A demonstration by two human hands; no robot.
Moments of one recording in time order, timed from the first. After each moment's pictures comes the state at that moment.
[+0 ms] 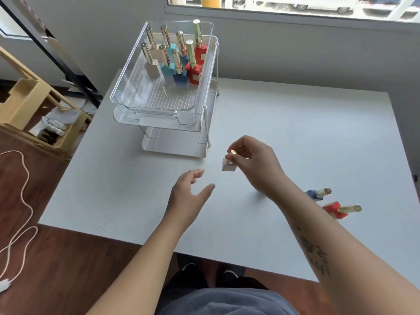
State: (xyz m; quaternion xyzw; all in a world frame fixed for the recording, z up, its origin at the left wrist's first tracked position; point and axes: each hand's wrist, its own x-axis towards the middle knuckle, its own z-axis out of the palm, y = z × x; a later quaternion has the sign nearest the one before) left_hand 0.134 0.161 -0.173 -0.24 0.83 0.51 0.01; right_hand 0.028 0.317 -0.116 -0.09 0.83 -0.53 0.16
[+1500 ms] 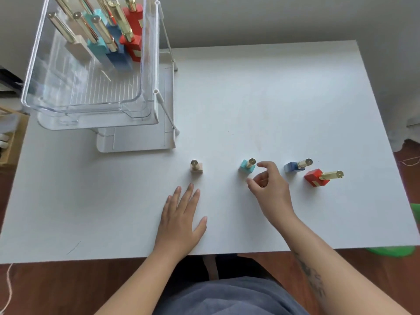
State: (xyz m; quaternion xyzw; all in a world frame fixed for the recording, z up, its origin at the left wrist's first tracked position) left_hand 0.177 0.173 -0.252 0.02 0.98 0.16 0.14; right_hand 0.089 0.397 -0.211 0.16 0.85 -0.50 0.12
